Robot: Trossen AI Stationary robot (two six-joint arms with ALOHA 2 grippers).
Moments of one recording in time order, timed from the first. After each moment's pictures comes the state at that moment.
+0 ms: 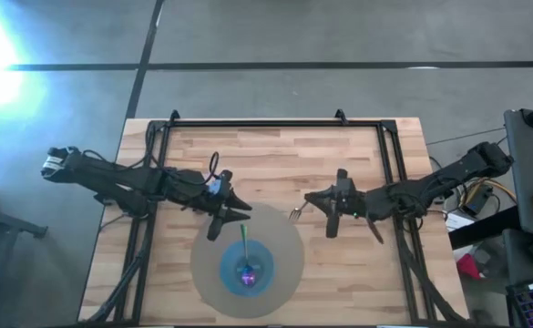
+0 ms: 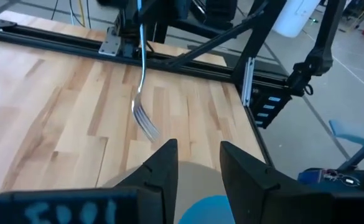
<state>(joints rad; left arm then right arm) -0.20 1.13 0.96 -0.15 -0.01 -0.30 0.38 1.10 0.74 0.15 0.61 0.40</state>
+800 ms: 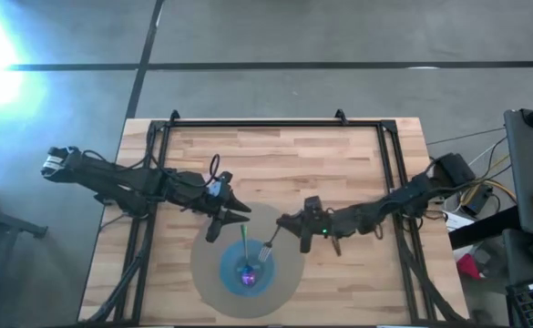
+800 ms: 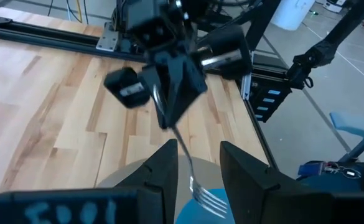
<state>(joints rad) -0.21 1.13 0.96 -0.17 -0.01 -0.28 0.37 1.59 0.66 0.85 0.48 0.78</state>
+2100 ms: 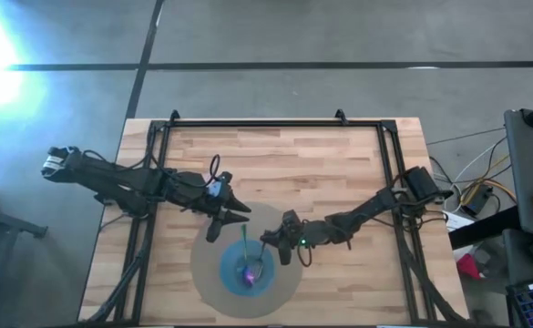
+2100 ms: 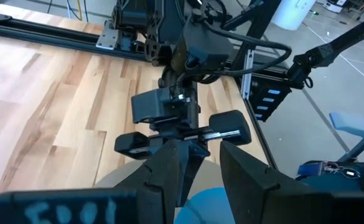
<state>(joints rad) -0.21 1.13 0.96 -0.17 -0.01 -0.29 0.34 1.93 0.83 0.86 0.33 0.86</state>
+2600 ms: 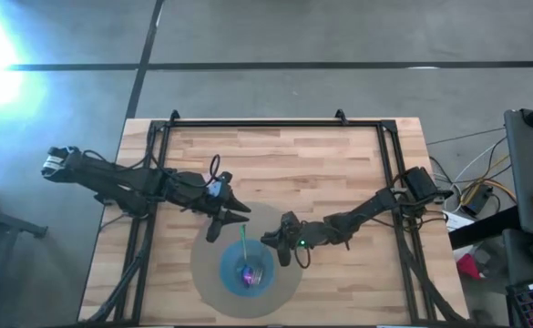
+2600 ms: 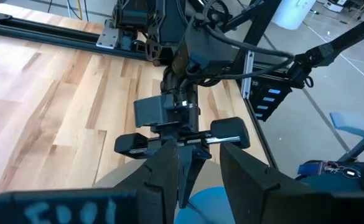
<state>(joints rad) -0.21 1.13 0.96 -0.18 -0.01 -0.29 0.34 1.94 0.84 0.80 0.32 0.83</state>
